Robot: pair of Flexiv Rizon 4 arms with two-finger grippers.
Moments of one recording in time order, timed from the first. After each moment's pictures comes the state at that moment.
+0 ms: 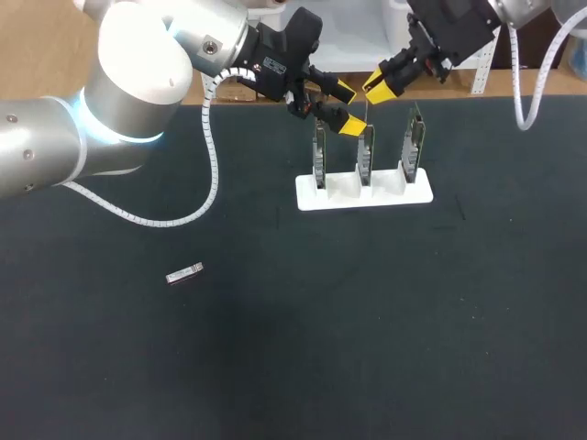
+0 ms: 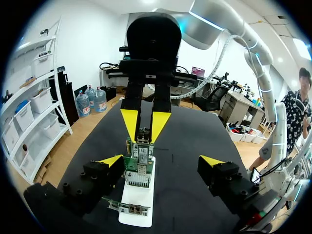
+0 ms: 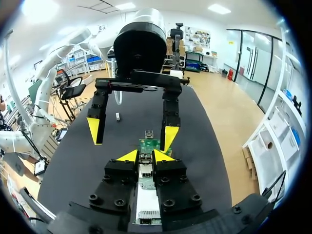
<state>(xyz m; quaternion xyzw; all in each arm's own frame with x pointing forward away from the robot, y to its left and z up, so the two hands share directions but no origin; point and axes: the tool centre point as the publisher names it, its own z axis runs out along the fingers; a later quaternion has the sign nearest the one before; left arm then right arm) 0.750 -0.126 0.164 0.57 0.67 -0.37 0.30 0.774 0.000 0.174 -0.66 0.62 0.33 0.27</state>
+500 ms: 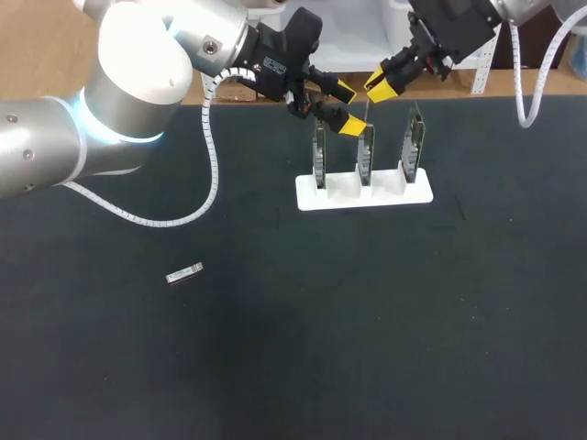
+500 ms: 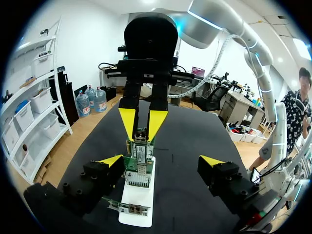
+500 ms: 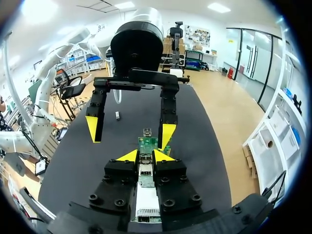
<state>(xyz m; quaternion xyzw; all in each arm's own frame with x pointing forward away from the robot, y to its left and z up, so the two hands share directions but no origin) 0.750 -0.126 0.164 0.57 0.67 -0.37 0.30 0.777 -0.003 0.173 -0.66 0.62 0.33 0.26</state>
